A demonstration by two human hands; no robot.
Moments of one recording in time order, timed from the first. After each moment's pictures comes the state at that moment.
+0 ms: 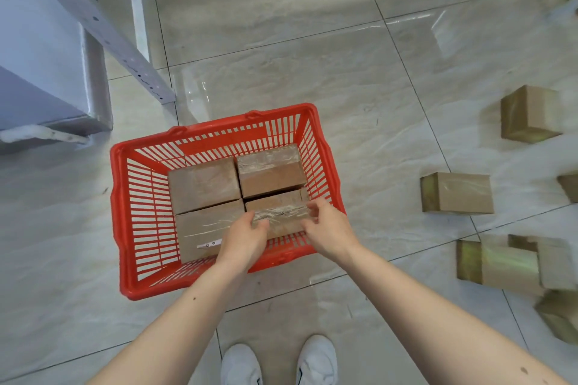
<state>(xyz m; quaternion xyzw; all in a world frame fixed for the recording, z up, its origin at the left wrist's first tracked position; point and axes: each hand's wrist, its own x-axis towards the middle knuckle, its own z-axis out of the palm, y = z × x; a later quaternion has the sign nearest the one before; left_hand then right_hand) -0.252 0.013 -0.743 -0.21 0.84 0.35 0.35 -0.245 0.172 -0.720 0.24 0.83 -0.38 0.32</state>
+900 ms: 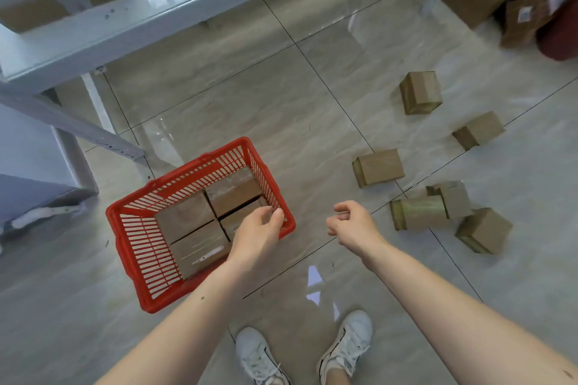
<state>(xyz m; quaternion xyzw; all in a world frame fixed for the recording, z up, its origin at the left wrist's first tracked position) -0.236 0.124 -0.530 -0.09 0.84 0.37 0.39 -0.167 0.292 -0.547 0.46 0.68 -0.53 0.21</state>
